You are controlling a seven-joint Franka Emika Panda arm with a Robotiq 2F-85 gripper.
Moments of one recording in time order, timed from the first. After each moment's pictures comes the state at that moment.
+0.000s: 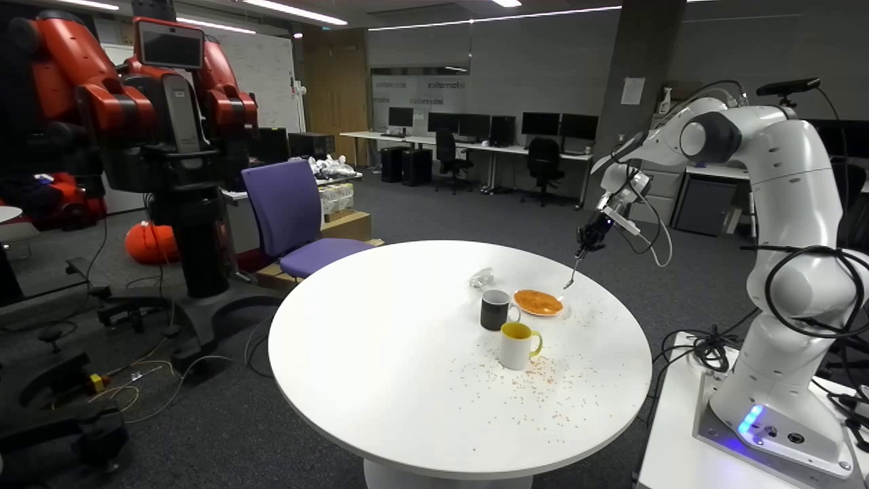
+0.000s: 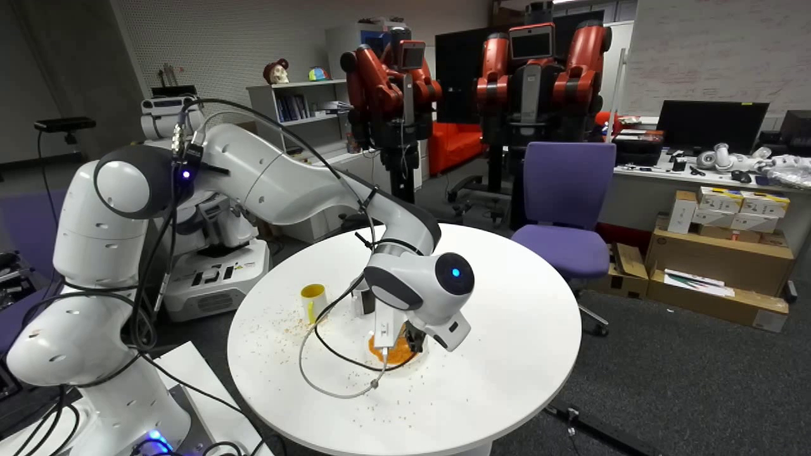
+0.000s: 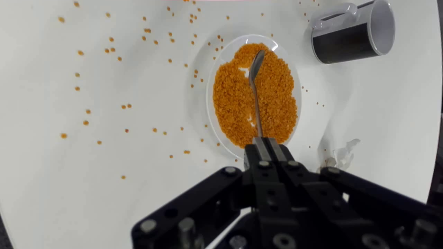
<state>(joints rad) -0.55 0.50 -0.28 -1.80 0.72 1.88 -0.41</state>
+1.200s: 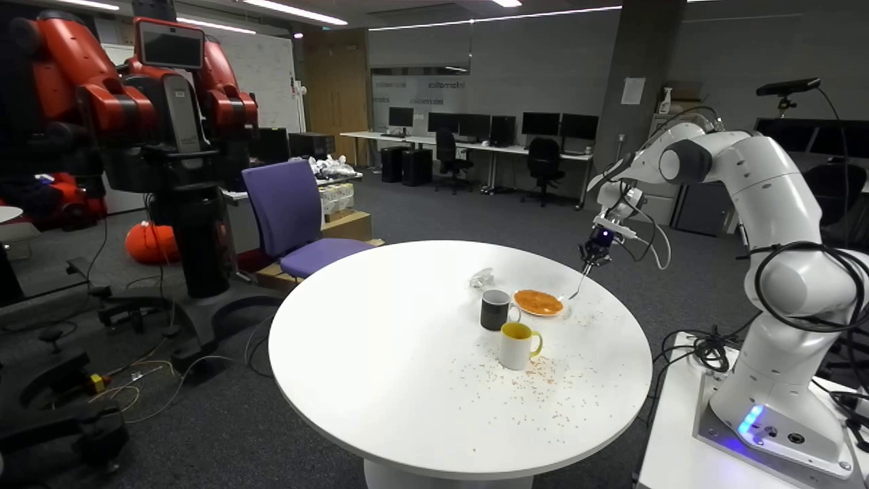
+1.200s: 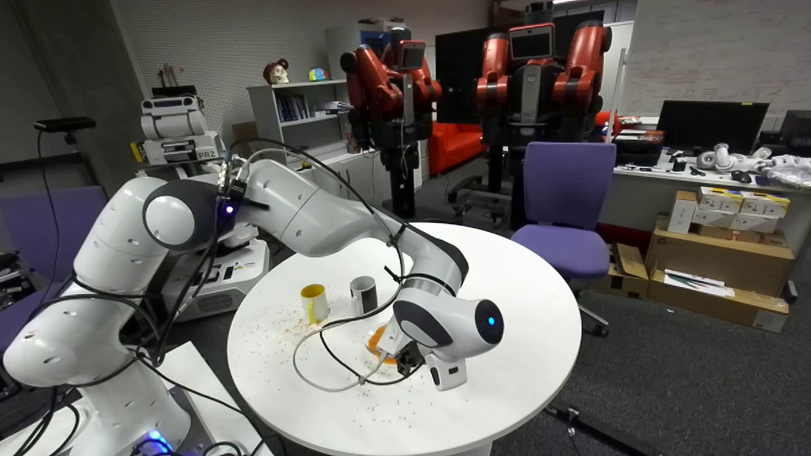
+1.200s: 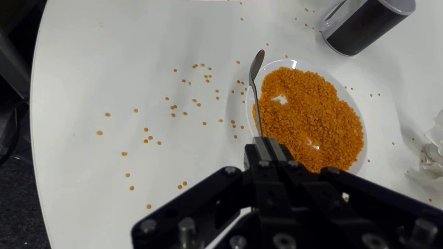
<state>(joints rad) -0.60 0.74 -0.29 -1.58 0.69 1.62 0.03</state>
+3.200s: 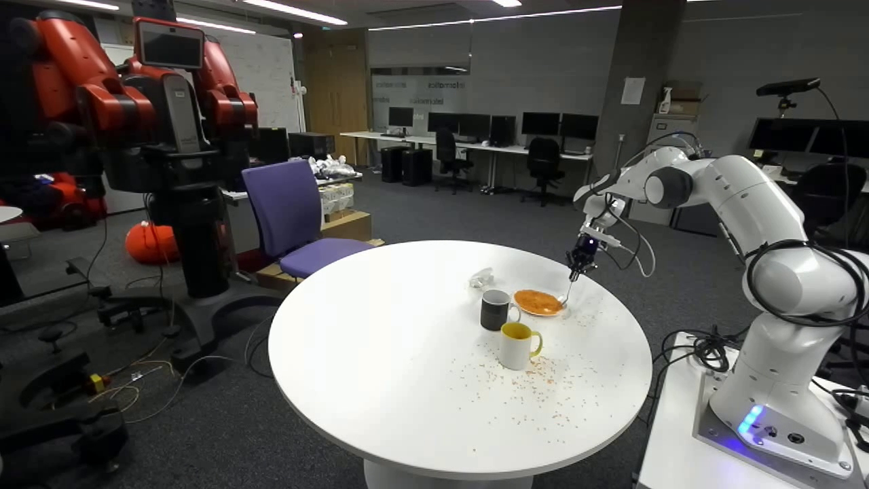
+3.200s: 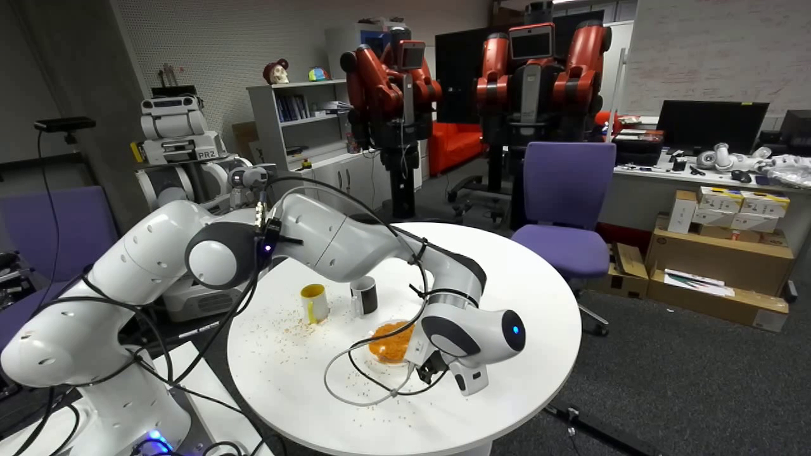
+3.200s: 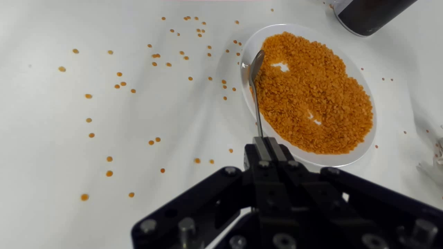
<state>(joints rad) -0.65 0.96 -0.22 -1.29 0.67 1.57 0.03</state>
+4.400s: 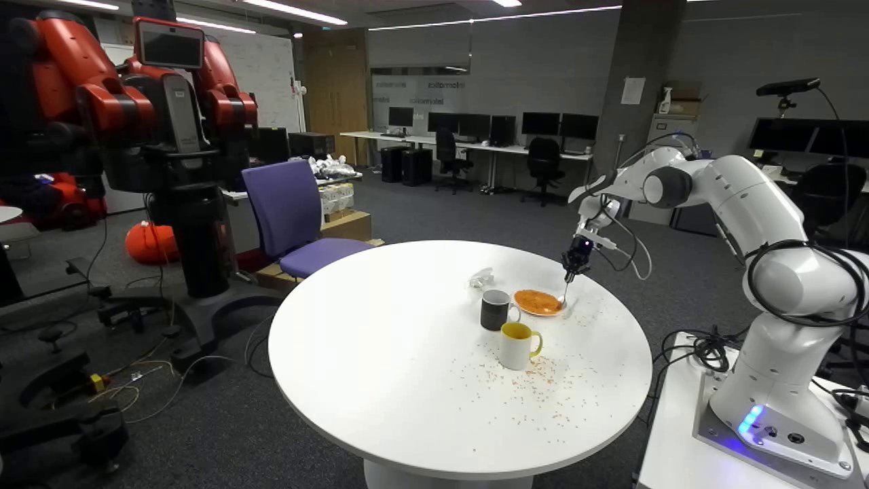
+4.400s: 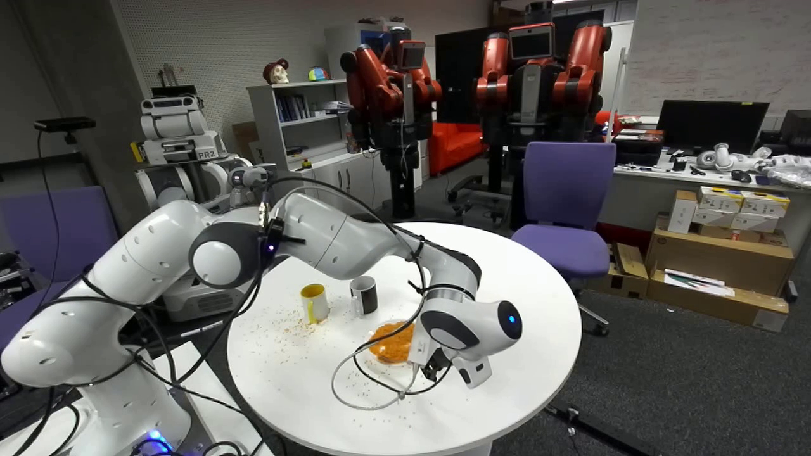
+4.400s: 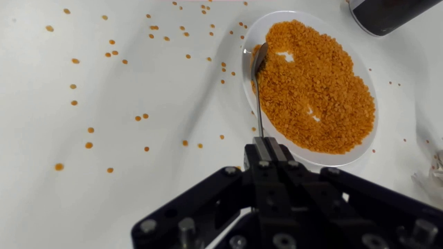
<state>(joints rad) -0.64 0.97 -0.19 -1.28 0.63 1.64 -0.05</state>
